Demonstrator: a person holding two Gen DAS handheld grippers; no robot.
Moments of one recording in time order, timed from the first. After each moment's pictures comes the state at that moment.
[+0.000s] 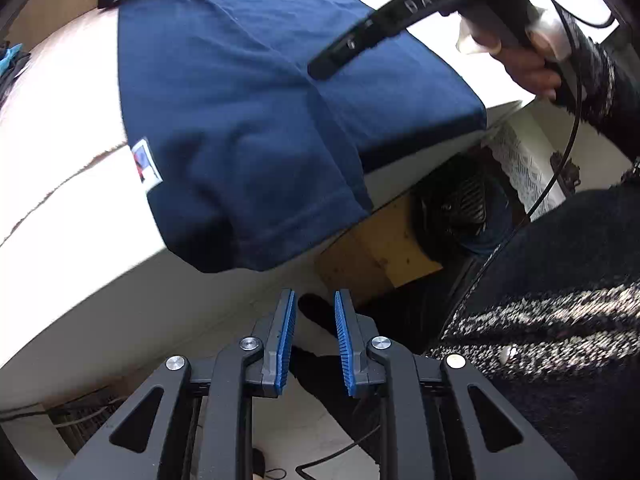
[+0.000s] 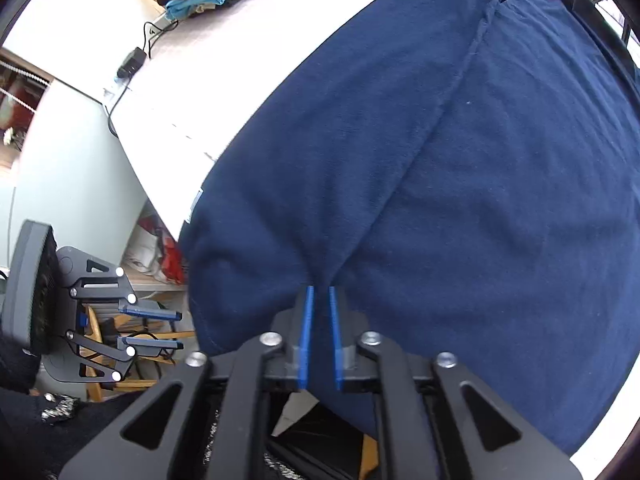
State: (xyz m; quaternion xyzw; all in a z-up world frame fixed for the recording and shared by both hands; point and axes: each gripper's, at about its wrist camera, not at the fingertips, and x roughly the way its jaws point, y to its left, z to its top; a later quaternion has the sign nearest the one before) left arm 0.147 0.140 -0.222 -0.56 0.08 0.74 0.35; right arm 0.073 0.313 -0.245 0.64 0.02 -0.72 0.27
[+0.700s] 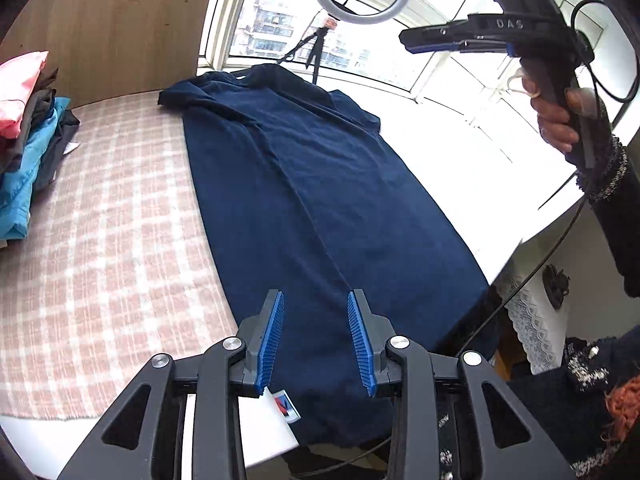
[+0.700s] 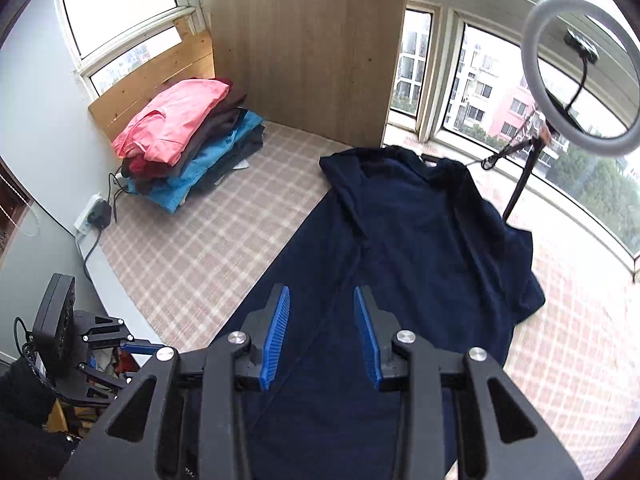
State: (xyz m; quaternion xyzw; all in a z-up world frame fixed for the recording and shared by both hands) left arm -0.010 0.119 -0.137 -0.48 -0.02 0.81 0.33; right arm -0.078 0.358 -0.019 0.47 0.08 -0.86 0.18
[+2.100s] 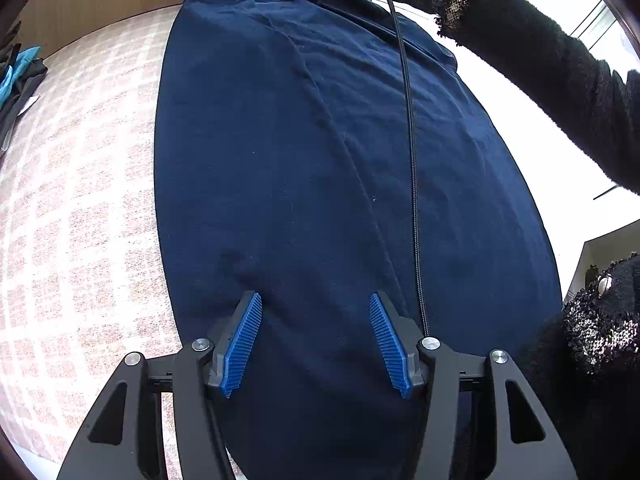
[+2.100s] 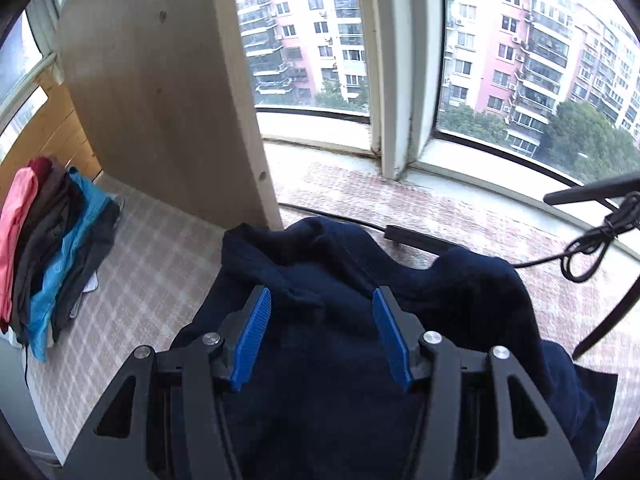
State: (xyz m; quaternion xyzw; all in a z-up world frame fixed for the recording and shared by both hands) left arm -0.069 0.177 -0.227 -0.59 0.02 0.77 0.26; right arm -0.423 0.395 -0.188 0.48 0.01 -0.86 0.15
